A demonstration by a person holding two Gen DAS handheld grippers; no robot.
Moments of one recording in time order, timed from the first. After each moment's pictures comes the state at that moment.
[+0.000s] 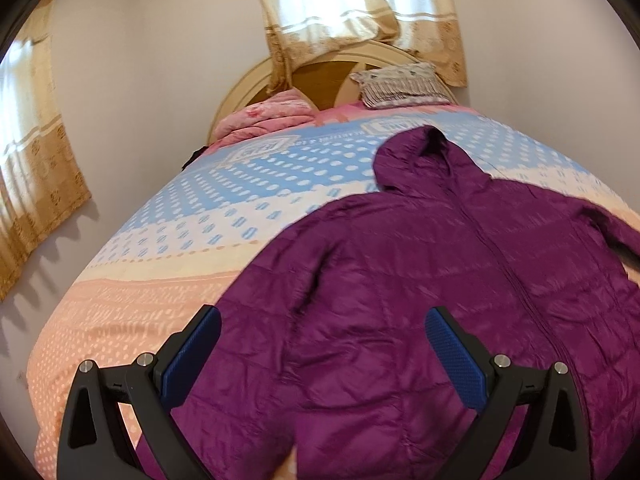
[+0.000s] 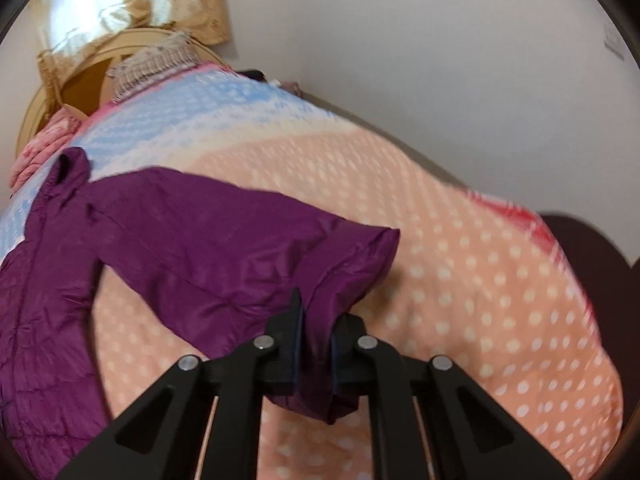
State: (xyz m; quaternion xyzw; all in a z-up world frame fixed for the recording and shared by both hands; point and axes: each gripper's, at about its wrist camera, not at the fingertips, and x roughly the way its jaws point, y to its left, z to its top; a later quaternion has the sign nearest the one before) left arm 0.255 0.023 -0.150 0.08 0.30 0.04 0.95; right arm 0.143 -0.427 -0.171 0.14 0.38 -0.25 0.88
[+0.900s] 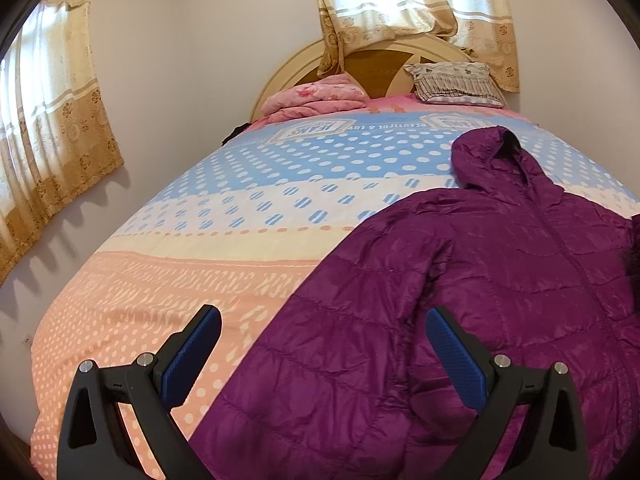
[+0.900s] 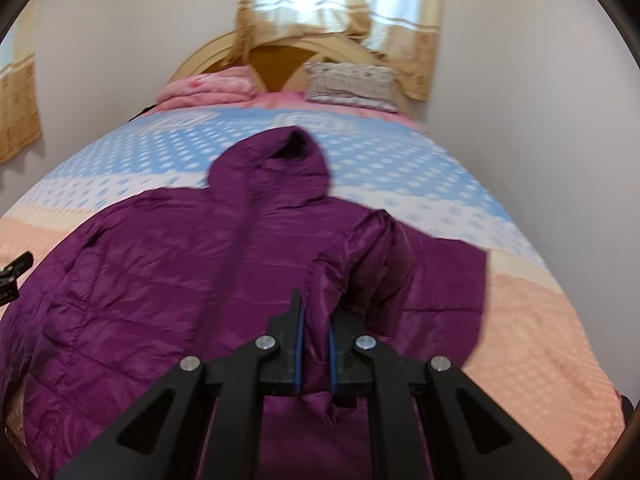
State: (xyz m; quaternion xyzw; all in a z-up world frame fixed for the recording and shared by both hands) left arm 0.294 0.104 -0.169 0.05 0.31 0.11 0.94; right arm 0.313 -0.140 -0.171 -0.04 0.33 -0.01 0.94
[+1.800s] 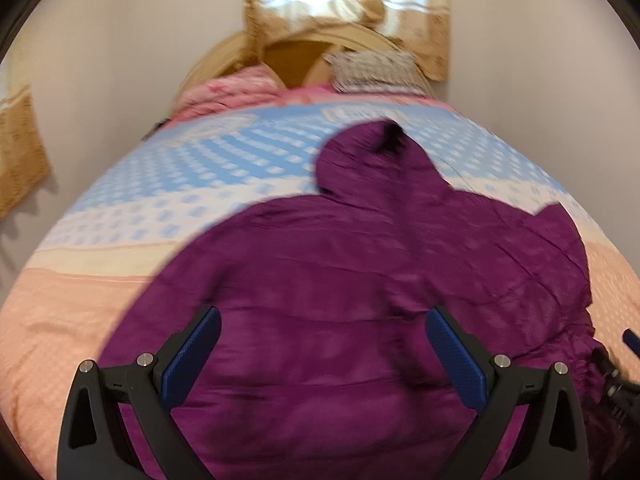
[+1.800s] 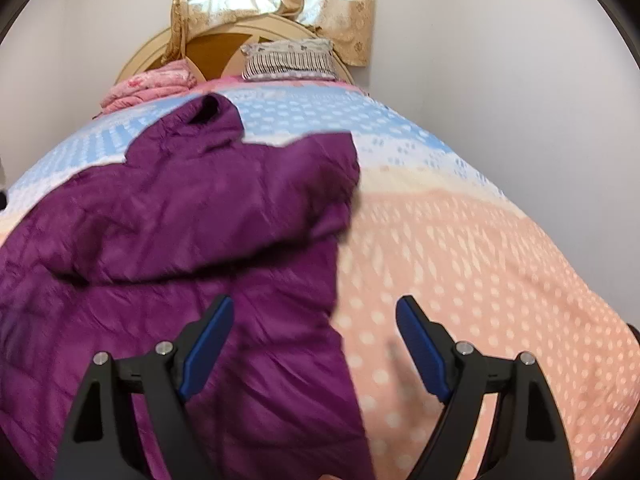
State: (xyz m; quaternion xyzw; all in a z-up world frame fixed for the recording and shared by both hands) left arm 0.327 -0.054 -0.160 0.03 0.35 -0.03 0.93; right arm 0.256 -0.242 -0.230 0.00 0.35 -0.11 0.93
